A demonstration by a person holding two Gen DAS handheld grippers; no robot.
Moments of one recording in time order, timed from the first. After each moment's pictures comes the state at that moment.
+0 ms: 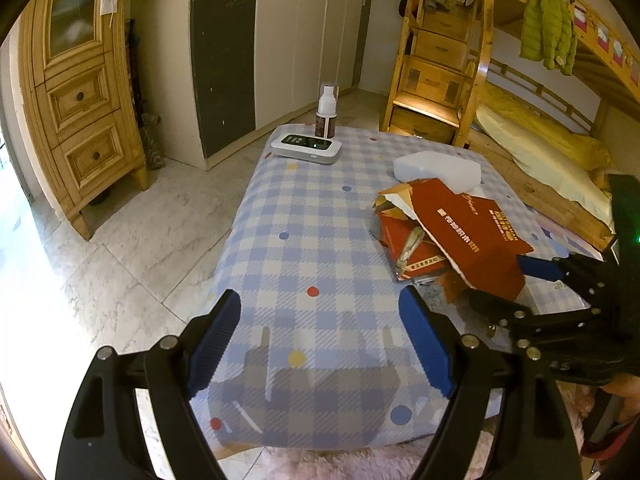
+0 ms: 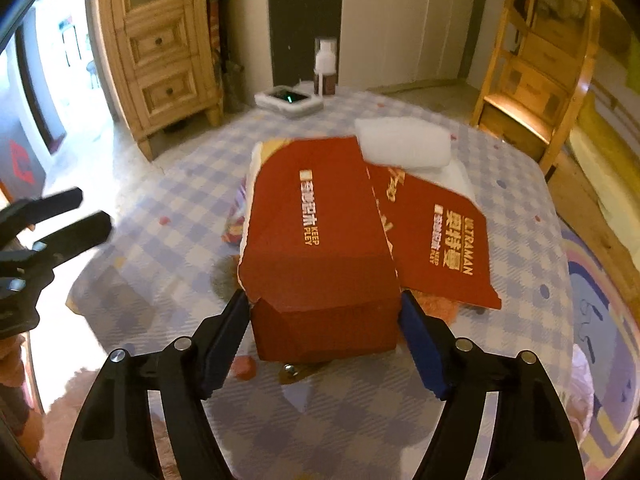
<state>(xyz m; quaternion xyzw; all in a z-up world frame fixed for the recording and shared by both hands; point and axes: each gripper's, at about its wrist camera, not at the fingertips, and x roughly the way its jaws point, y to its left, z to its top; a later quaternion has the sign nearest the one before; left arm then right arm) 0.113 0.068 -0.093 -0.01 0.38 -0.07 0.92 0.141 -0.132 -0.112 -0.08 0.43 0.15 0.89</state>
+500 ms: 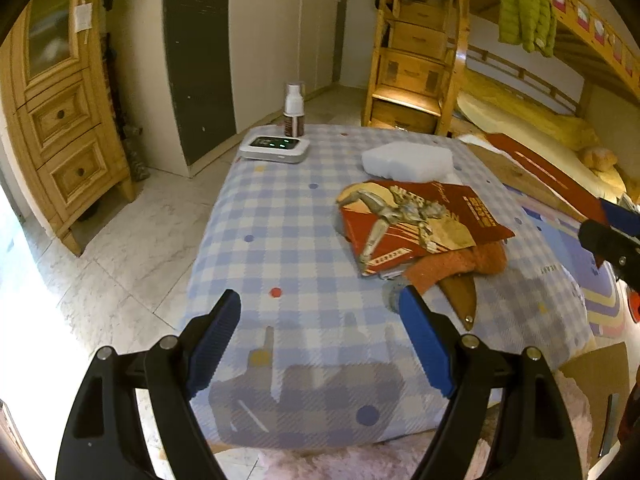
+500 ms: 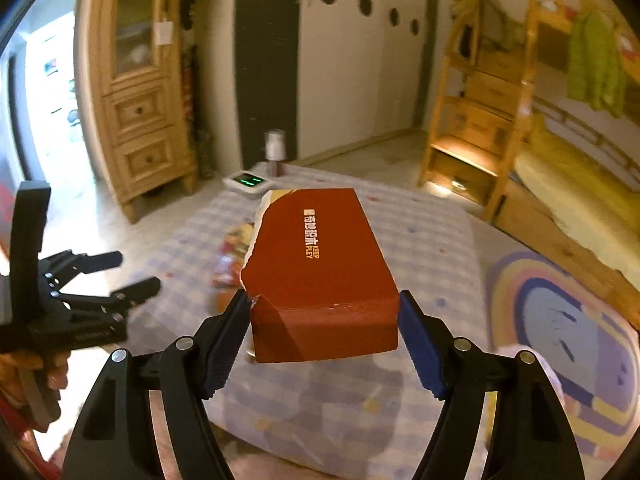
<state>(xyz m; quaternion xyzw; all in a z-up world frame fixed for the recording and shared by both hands) 0.115 0.037 -0.097 0.02 0.39 -0.10 0.92 0.084 -0.191 -0.046 -0.05 0.33 0.08 0.94</state>
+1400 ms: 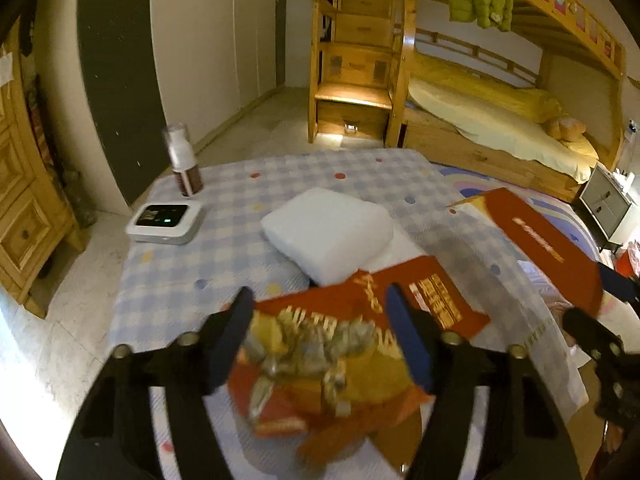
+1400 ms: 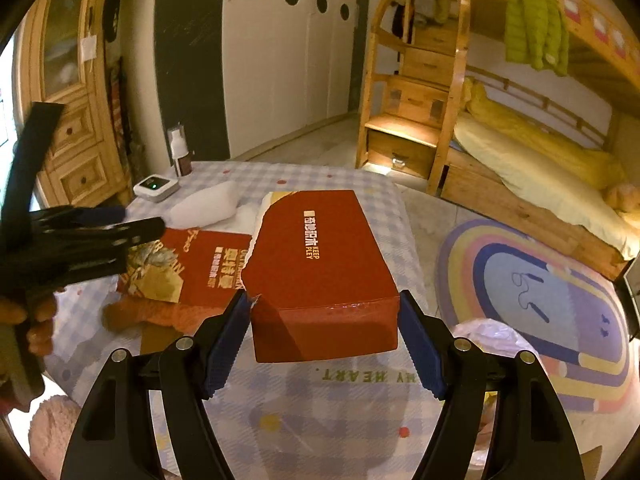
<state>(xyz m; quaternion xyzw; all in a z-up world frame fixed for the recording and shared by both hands) 0.218 -0.063 -0.090 0.06 0.38 -0.18 0.90 0.112 -0.254 -0.078 -0.01 0.34 -0.02 0.94</state>
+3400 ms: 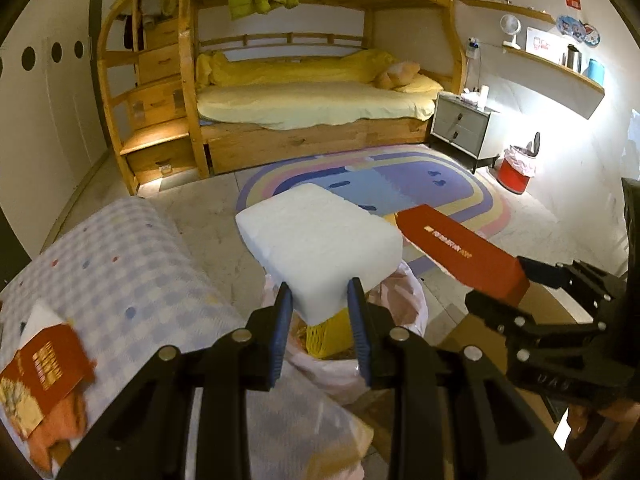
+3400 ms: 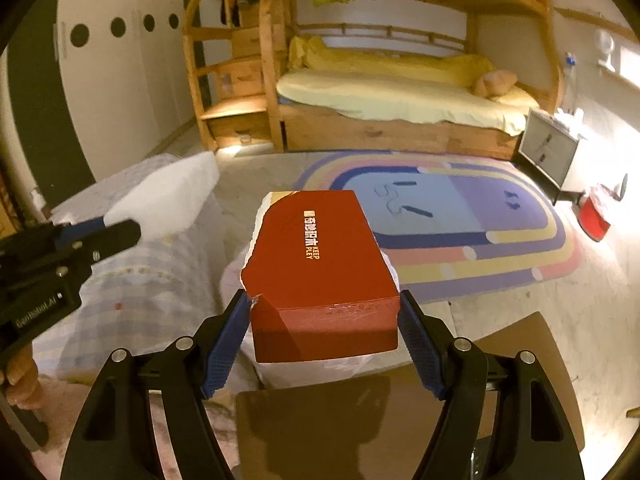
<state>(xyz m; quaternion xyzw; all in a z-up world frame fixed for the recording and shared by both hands) 0.067 -0.331 -0.095 0.16 0.32 -0.44 0.83 -0.042 -0.454 -0.108 0.12 0.35 -0.25 0.90</state>
